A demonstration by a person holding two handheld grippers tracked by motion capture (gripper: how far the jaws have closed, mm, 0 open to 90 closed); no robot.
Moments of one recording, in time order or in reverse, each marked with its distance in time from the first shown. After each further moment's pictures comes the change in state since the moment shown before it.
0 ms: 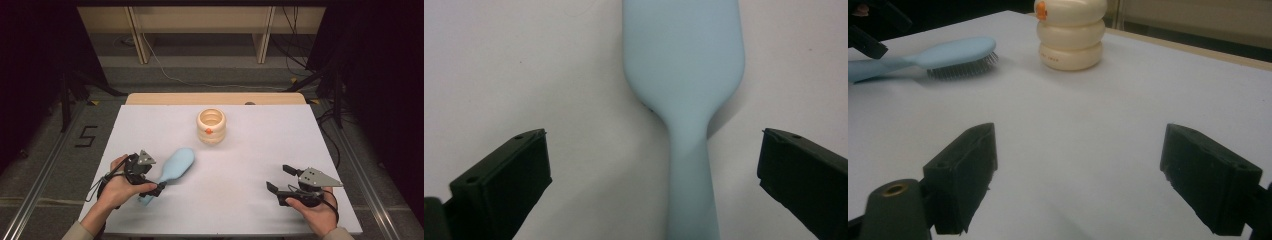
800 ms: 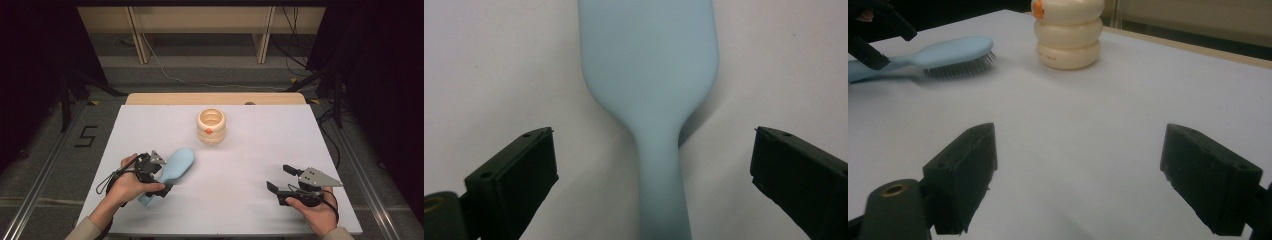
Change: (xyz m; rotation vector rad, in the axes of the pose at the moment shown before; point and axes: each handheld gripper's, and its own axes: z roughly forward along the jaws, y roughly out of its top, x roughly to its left) left arm -0.012 0.016 0.013 0.108 -0.040 0.053; right arm -0.001 -0.001 0.000 0.006 -0.006 0.004
